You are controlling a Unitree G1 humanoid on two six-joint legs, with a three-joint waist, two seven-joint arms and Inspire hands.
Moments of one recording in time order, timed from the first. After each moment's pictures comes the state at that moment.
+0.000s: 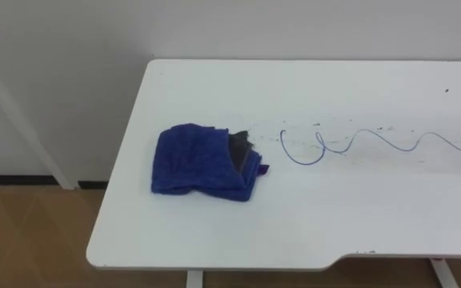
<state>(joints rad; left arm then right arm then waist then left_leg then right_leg) 0.20 0.15 0.01 1.13 0.46 0.17 0.14 0.13 -0.22 0.20 1.29 -0.25 0.21 0.12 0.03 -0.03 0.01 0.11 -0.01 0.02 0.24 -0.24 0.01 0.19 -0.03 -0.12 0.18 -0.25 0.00</state>
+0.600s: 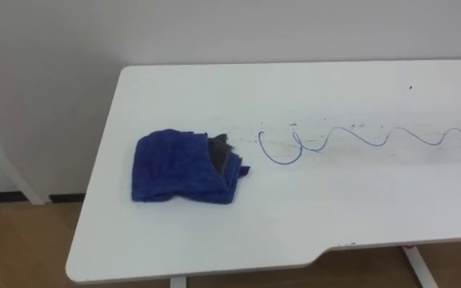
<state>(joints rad) 0.25 0.22 0.28 1.05 0.47 0.18 0.11 0.17 -0.35 -0.38 1.34 0.31 0.20 -0.09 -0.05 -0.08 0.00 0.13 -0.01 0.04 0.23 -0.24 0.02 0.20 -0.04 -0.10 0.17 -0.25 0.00</state>
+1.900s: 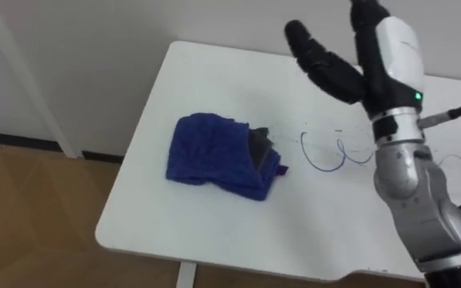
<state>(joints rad) 0.20 0.23 0.03 0.99 0.47 0.14 0.16 -0.21 -0.39 0.27 -0.06 -0.70 0.09 -0.21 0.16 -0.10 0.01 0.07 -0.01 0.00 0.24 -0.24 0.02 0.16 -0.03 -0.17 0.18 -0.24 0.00</state>
